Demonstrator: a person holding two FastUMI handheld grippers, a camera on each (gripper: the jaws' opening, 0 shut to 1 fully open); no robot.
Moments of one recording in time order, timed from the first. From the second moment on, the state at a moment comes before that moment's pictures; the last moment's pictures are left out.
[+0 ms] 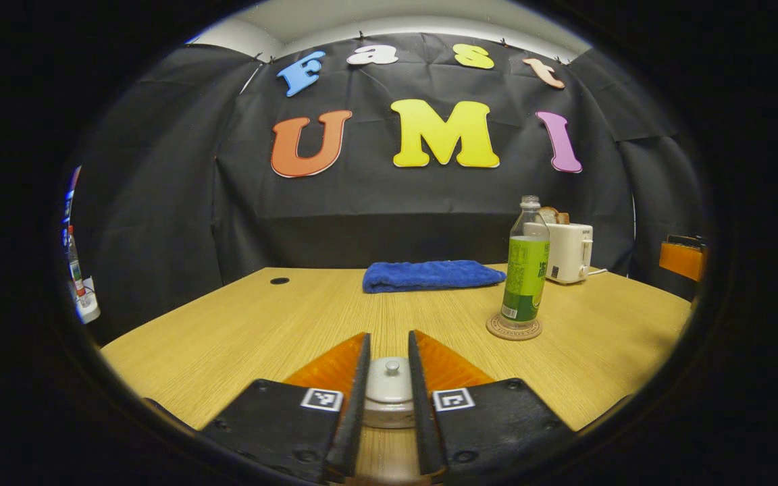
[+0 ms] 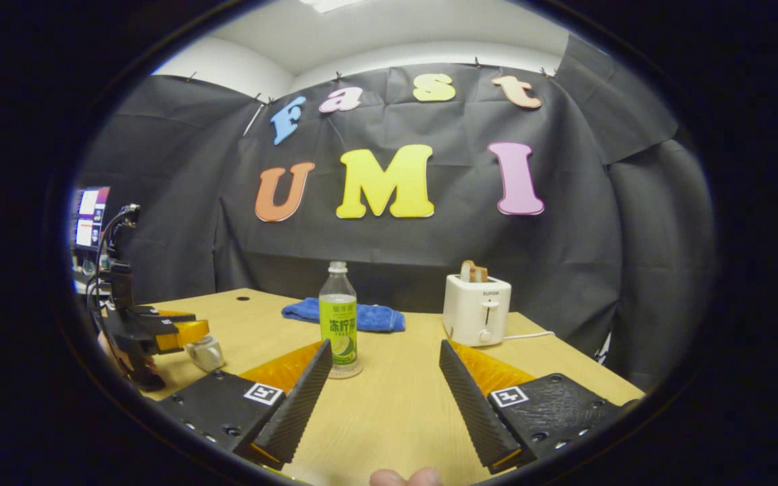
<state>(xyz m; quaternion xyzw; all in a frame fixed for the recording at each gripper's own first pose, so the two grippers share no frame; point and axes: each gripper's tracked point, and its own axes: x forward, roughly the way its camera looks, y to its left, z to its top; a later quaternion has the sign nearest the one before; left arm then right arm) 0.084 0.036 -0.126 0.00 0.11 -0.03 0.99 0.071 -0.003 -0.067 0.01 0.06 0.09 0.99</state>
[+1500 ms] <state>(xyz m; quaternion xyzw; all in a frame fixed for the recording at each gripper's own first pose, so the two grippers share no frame) -0.019 0.003 -0.007 0.01 -0.01 0.00 1.00 -0.004 0.019 -0.023 -0.02 0.00 0.01 1.00</state>
